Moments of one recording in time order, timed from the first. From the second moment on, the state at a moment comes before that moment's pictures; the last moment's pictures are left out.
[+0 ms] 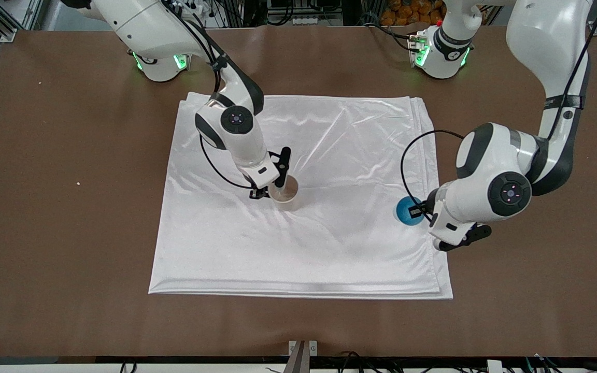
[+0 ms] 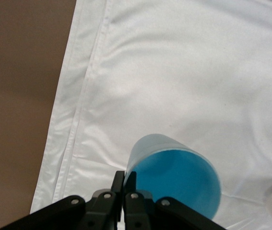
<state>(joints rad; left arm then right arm) -0.12 0.55 -0.26 -1.44 0.01 1.79 -0.68 0.46 0.56 0.23 -1.84 -0.31 2.49 -0.52</state>
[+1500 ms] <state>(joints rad) -0.44 0.55 -0.26 -1.43 0.00 1.92 -1.20 0.34 0.30 0.22 -1.75 -0.28 2.19 -0.49</state>
